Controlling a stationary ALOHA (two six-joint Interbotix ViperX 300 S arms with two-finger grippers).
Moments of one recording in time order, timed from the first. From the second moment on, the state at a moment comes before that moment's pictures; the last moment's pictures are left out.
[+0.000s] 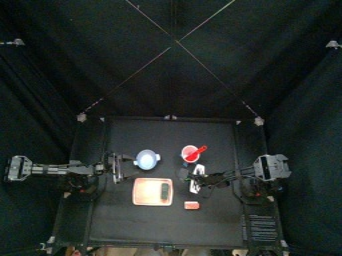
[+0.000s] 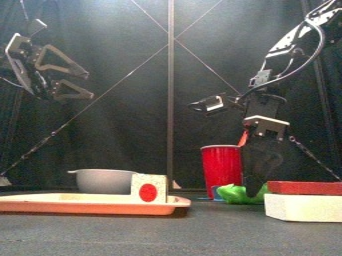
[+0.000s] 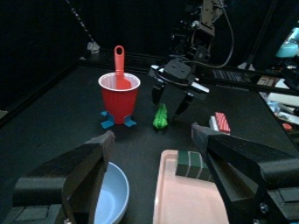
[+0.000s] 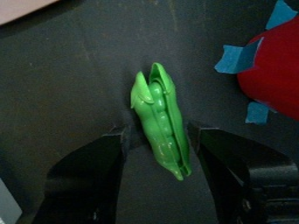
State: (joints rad) left arm 0.13 -0.76 1.33 -0.10 -0.50 0.02; right arm 0.03 0.03 0.72 -0.53 0.54 0.73
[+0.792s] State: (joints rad) left arm 0.13 -0.76 1.33 -0.10 -0.50 0.02; right arm 0.03 0.06 0.69 -0.51 0.58 0.73
